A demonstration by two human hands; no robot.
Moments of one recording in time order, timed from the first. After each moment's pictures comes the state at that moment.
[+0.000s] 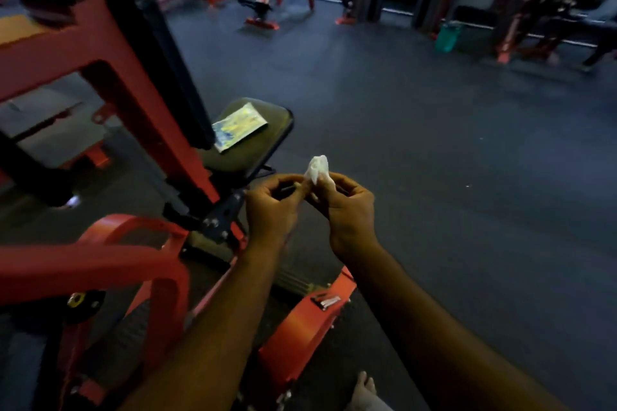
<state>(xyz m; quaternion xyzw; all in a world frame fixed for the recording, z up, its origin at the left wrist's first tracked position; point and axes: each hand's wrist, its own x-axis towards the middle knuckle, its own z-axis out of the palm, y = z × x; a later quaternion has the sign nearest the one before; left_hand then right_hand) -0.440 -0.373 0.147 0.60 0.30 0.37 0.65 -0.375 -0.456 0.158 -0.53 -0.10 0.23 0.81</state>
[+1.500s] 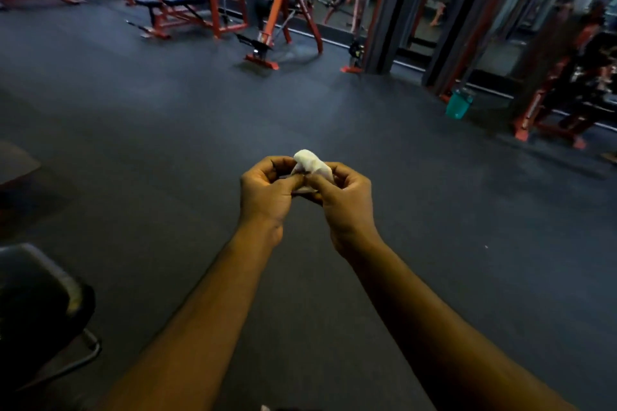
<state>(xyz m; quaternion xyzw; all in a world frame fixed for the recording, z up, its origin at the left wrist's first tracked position) 0.299 -0.220 0.203 0.51 0.29 0.41 0.69 0.369 -0.304 0.210 -0.62 -0.27 0.21 0.71</state>
